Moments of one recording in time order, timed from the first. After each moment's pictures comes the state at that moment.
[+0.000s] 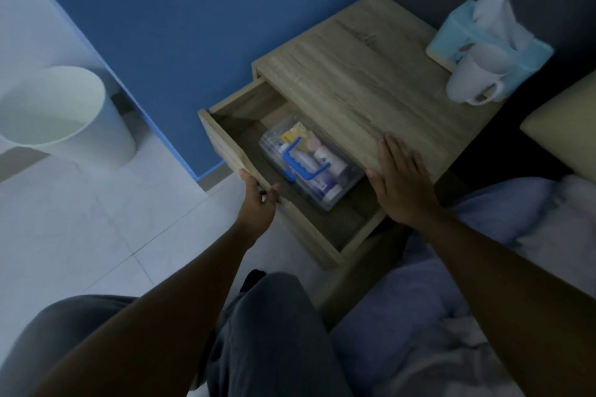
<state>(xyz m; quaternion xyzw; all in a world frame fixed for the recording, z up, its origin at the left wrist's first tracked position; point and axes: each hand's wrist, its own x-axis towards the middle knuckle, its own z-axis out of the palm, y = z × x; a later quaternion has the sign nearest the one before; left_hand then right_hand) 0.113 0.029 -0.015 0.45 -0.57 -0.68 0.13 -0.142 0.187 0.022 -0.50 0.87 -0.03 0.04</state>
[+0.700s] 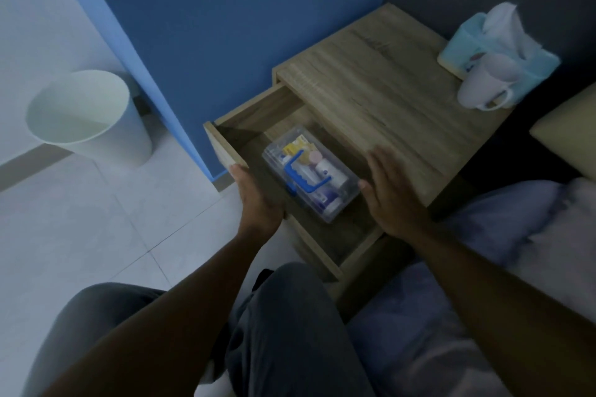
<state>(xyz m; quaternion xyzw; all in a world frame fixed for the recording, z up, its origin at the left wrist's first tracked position) 0.139 0.028 -0.002 0.49 -0.68 -0.50 0.22 -0.083 0.179 0.037 -0.51 0.84 -0.14 0.11</state>
